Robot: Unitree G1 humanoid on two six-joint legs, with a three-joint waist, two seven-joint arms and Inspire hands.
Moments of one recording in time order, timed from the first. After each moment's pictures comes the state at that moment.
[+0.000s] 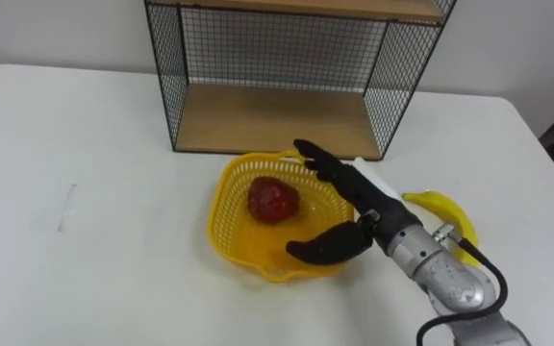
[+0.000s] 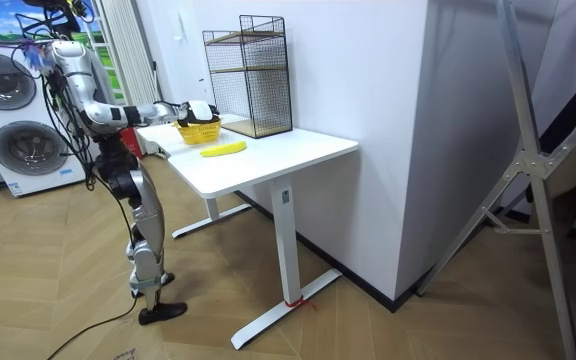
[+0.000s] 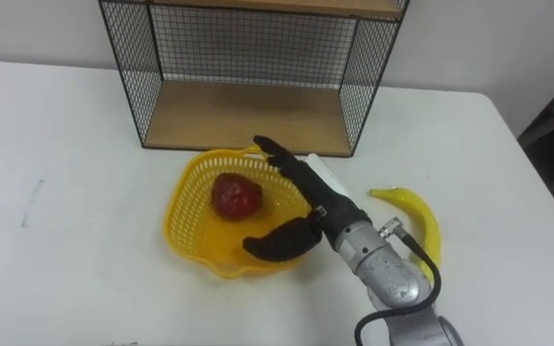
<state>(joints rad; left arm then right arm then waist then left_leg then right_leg) 0.24 0.25 -0.06 1.05 0.28 0.04 -0.06 0.05 -0.31 0.19 -0.02 -0.14 -0.03 0.27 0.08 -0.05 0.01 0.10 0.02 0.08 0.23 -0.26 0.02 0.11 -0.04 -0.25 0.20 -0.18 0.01</state>
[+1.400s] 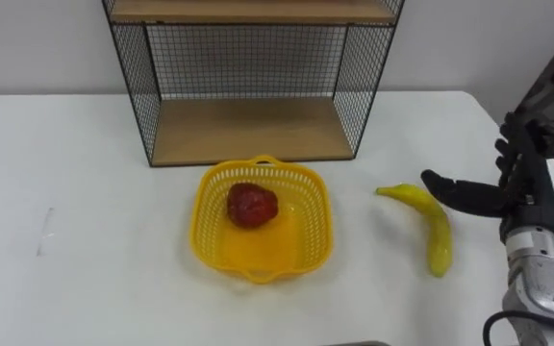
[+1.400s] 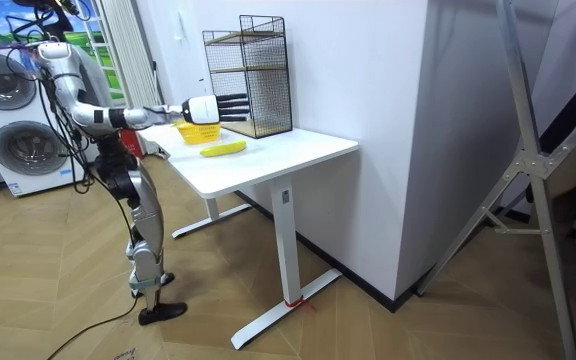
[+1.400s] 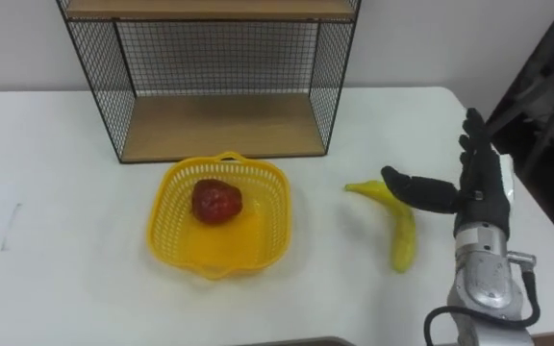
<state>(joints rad) 0.33 0.23 0.07 1.03 0.28 0.07 -0.05 0.02 -0.37 -0.15 0.20 0.18 -0.06 -0.24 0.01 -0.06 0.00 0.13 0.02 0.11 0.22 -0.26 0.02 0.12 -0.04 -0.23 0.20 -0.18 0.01</state>
